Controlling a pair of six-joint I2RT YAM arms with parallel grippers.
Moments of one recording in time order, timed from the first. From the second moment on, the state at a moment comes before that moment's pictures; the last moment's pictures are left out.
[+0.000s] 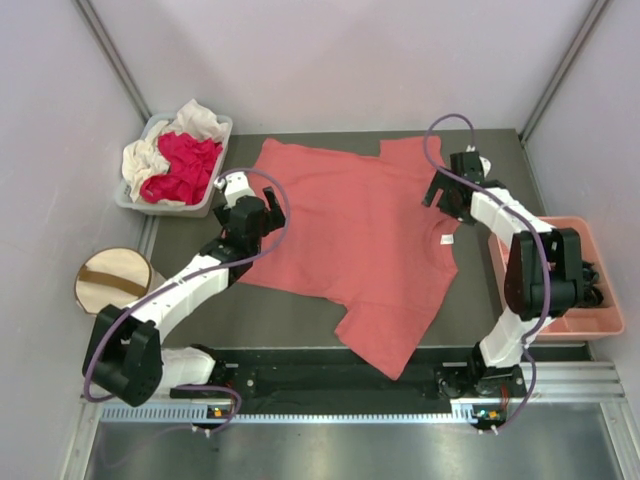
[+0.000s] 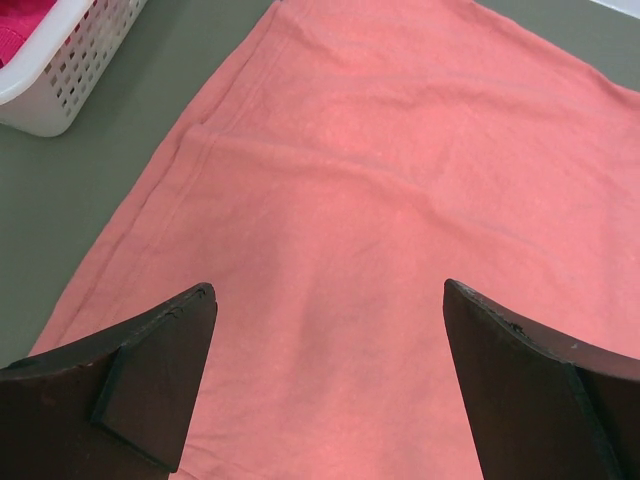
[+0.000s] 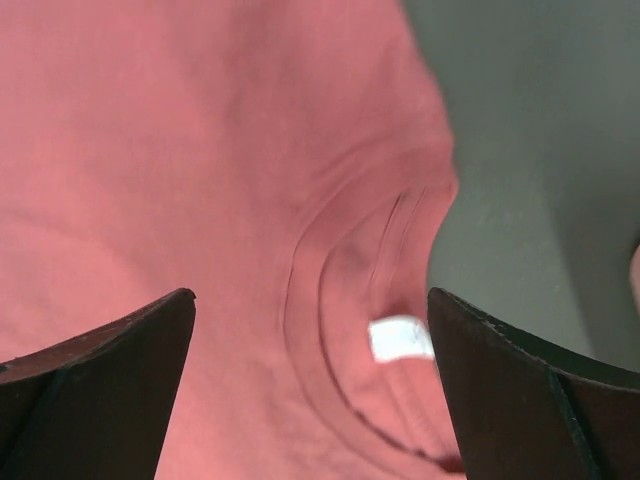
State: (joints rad) left arm -0.46 1.26 0.78 0.03 -0.51 -0.50; right arm 0.13 1.68 1.18 -0.42 0.18 0.52
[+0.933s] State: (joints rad) left arm -0.46 1.25 0.77 0.02 -0.49 -0.50; right arm -0.01 2.24 1.79 -0.47 0.03 0.34
